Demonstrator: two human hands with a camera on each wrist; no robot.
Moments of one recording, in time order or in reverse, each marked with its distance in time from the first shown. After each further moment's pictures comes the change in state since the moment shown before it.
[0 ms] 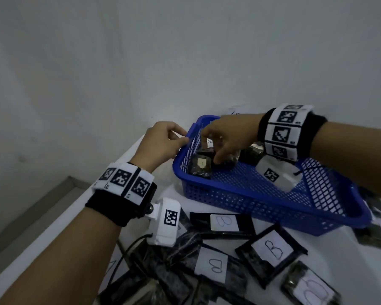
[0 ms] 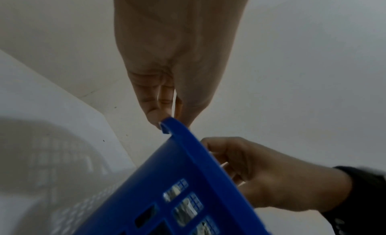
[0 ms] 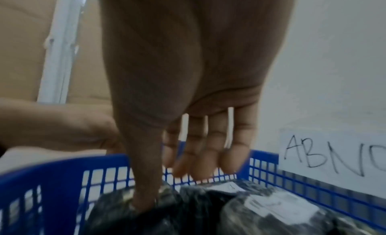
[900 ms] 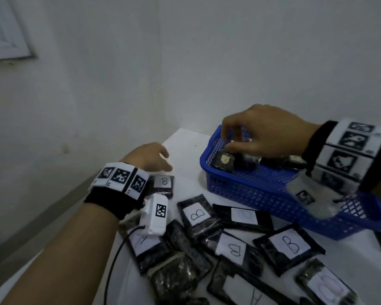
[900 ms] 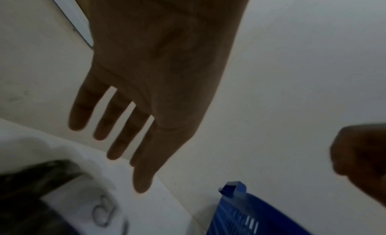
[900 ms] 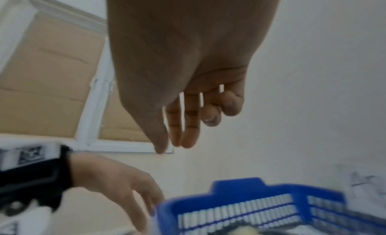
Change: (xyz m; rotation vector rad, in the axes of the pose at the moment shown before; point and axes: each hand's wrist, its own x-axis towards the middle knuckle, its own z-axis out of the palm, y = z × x) left_hand -0.038 -0.037 -0.071 0.600 -0.234 -0.299; right_hand -0.068 -0.054 -0.001 -0.190 0.469 -0.173
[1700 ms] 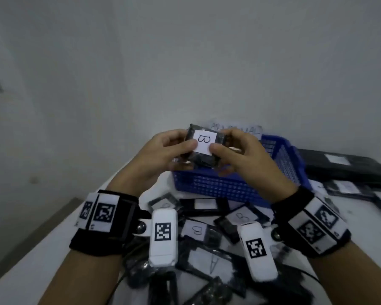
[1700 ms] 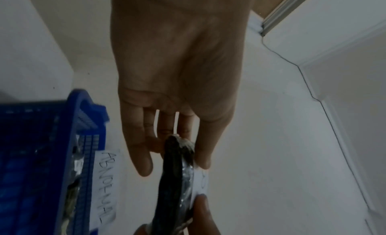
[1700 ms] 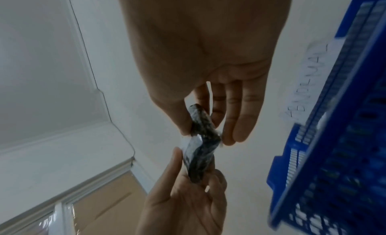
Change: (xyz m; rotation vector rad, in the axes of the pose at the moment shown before) left_hand -0.110 0.105 0.013 -1.021 -0.102 0.554; right_hand -0.113 -0.048 0.036 1.097 0.575 0.418
